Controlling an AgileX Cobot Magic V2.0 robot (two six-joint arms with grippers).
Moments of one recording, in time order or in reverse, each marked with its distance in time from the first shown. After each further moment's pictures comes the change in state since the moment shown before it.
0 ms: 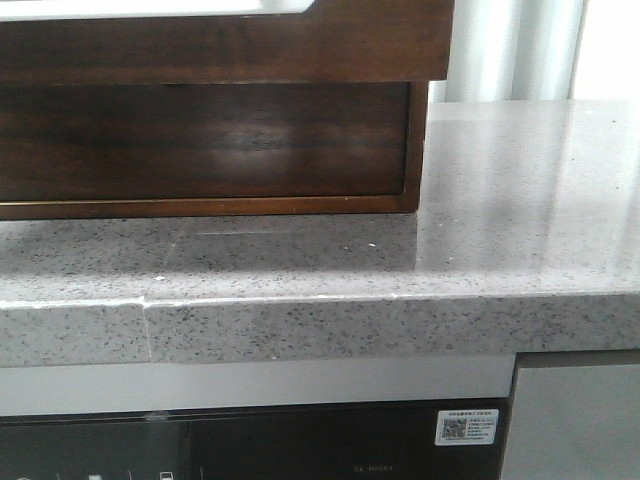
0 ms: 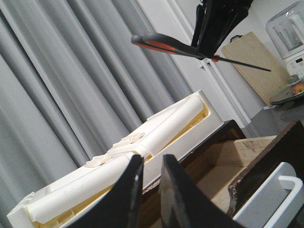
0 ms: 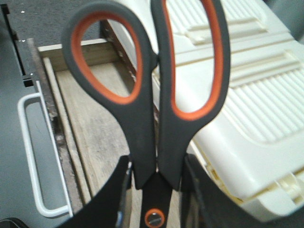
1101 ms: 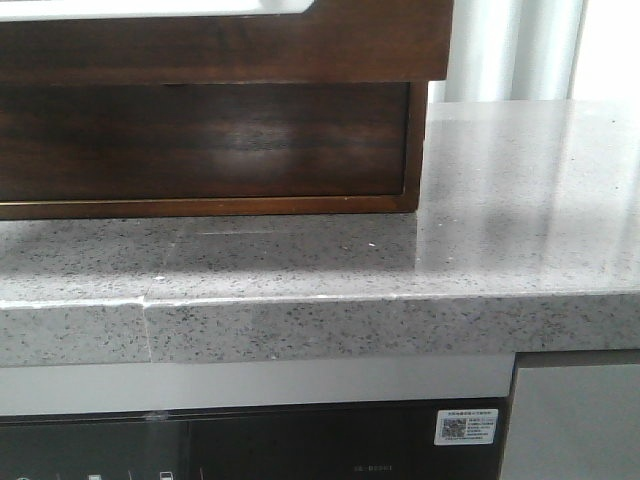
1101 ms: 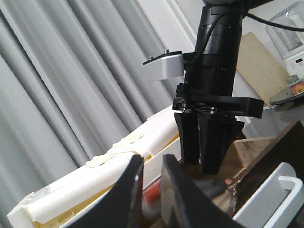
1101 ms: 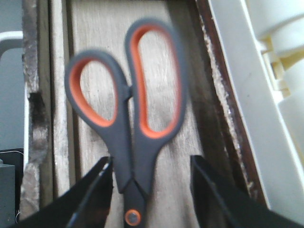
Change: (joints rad) left arm 0.000 0.000 0.000 -0.001 0.000 0.000; right arm 0.168 0.282 -0.003 -0.102 -0.038 -0.115
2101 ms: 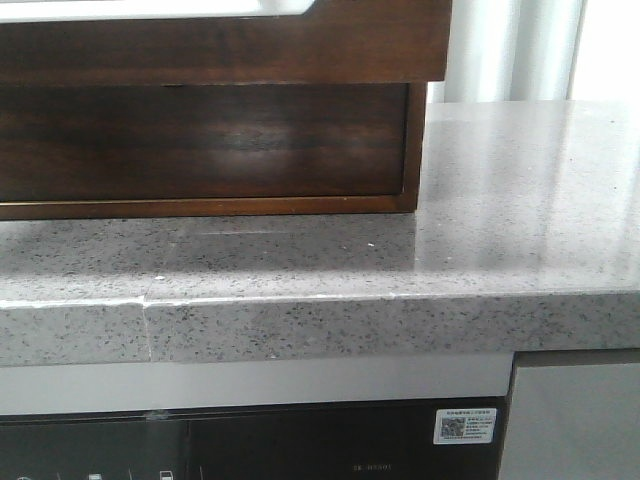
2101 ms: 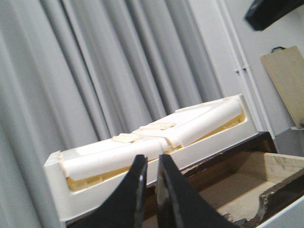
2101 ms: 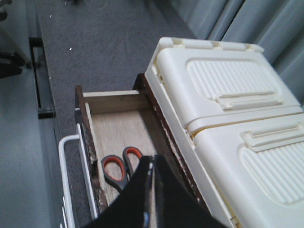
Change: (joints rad) left arm 0.000 -0.059 0.000 -0.244 0.173 -0.002; right arm 0.000 -0.399 0.077 0.061 -0.122 0.135
